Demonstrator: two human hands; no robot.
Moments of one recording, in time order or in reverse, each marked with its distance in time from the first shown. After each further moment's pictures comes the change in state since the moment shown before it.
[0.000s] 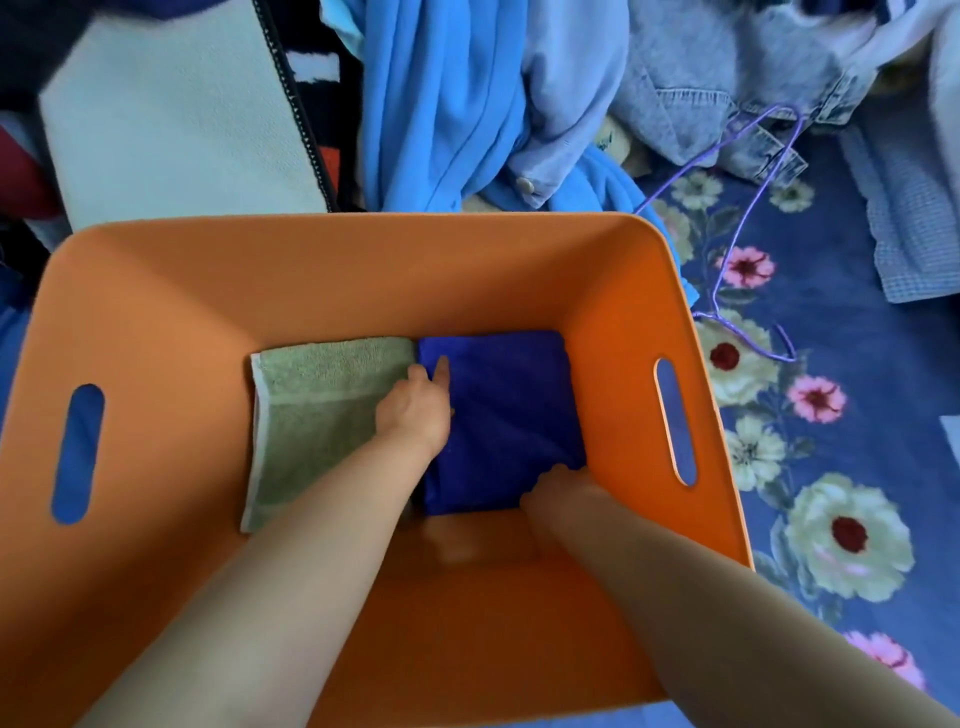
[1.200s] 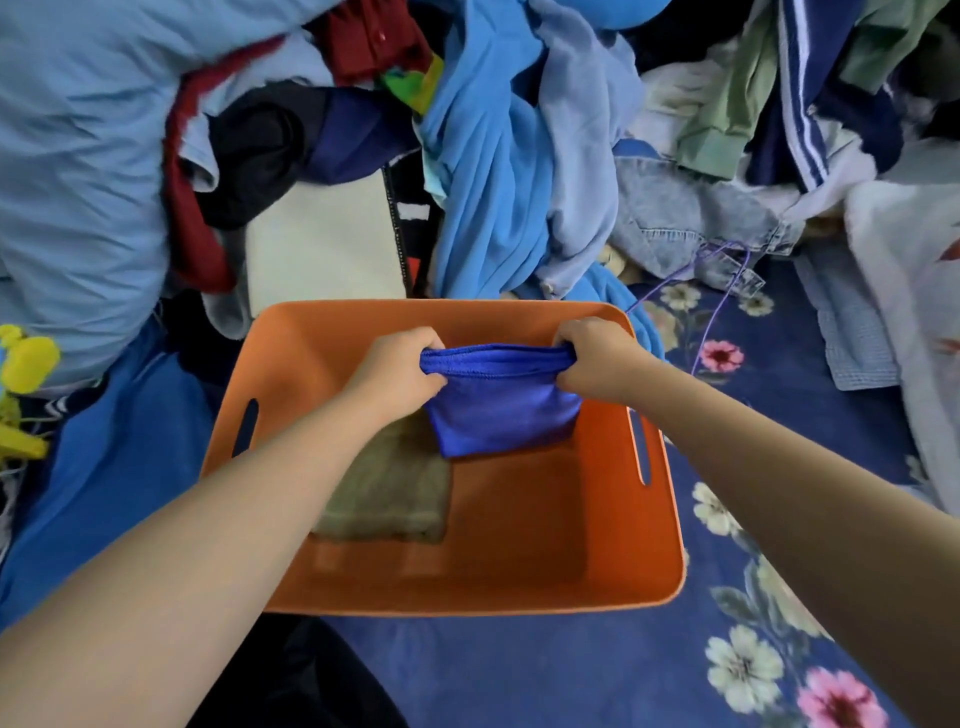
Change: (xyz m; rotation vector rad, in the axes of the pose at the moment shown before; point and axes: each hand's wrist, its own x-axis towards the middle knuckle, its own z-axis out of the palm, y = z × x) left_hand -0.093 -0.045 -0.127 -0.614 0.416 0.176; right_hand -0.144 0.063 -0.101 0.581 1.001 -0.075
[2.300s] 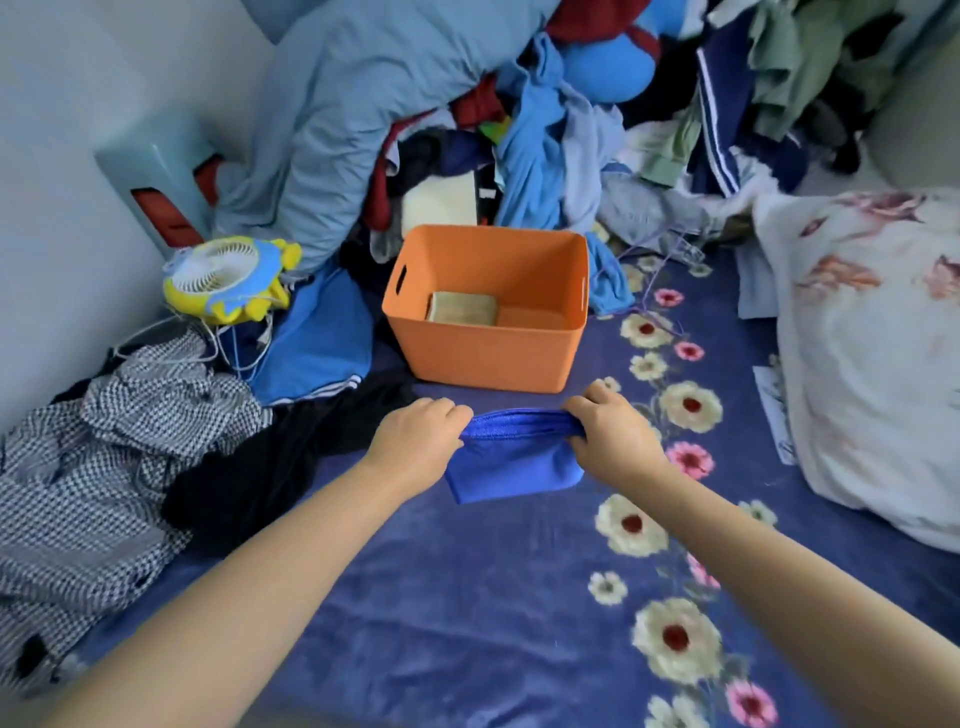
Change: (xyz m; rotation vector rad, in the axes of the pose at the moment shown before) left_hand -0.474 0.117 -0.015 0.730 0.005 0.139; right_hand -0.455 -0.075 0.023 -0.113 0.116 -0.119
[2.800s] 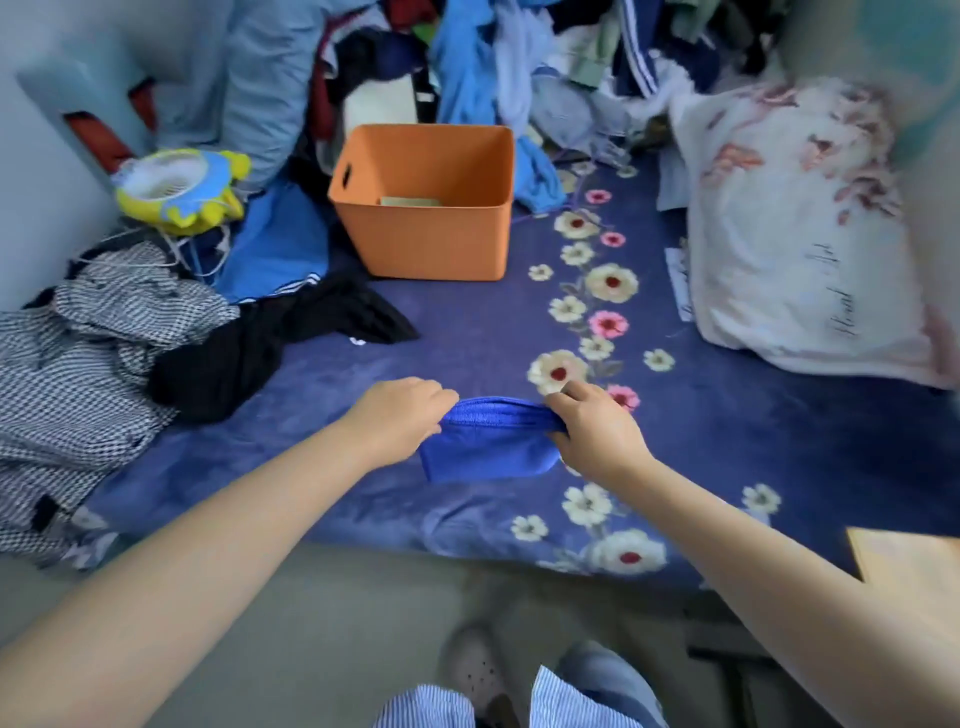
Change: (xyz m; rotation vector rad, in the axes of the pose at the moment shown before) left_hand -0.164 0.113 0.015 0.061 -0.150 0.248; right_hand -0.232 0.023 0.041 -0.011 -0.043 0.036
